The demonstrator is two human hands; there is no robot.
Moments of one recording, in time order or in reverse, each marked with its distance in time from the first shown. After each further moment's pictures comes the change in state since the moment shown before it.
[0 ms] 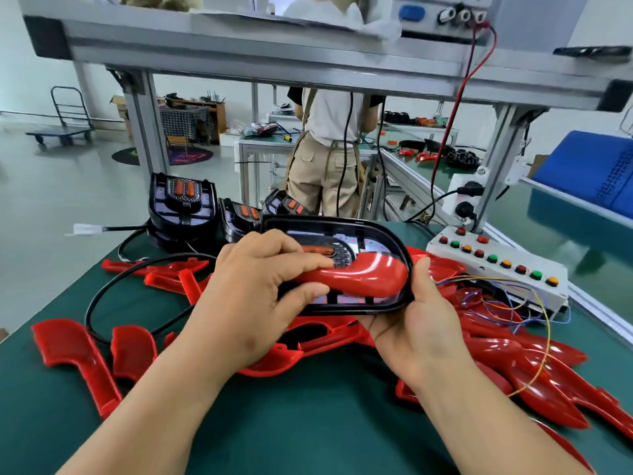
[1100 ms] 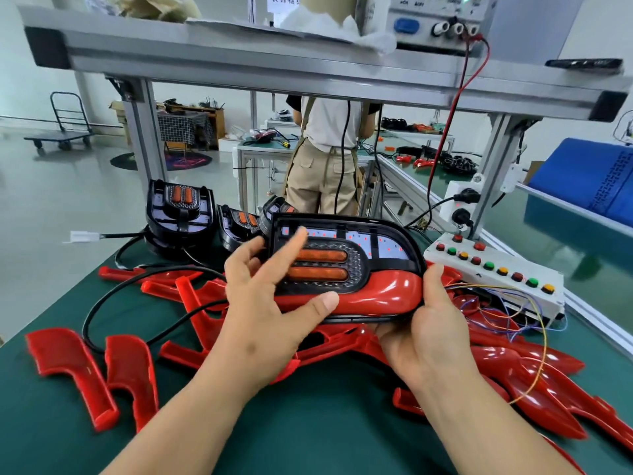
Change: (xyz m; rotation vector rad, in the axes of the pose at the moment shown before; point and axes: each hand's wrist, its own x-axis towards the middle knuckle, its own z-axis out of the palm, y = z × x) left_hand -0.011 0.012 0.026 -0.450 0.036 -0.397; right_hand 0.005 -0.006 -0.003 0.053 0.091 -0.085
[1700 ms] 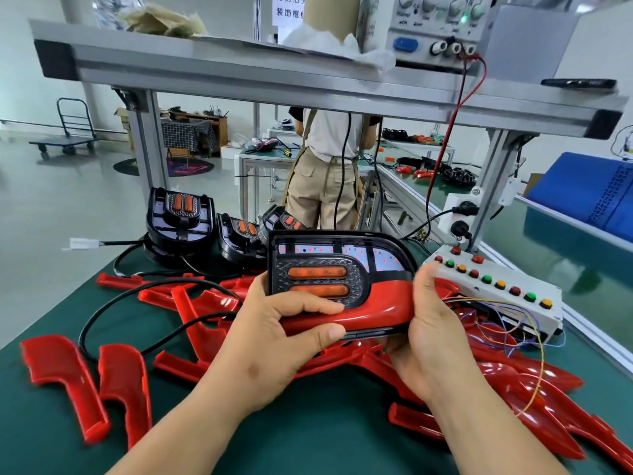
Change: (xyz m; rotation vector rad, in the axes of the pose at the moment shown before) left_hand -0.001 -0.001 0.004 -0.123 -0.060 0.042; right_hand -0.006 -0.011 0.000 -0.317 -0.216 -0.066
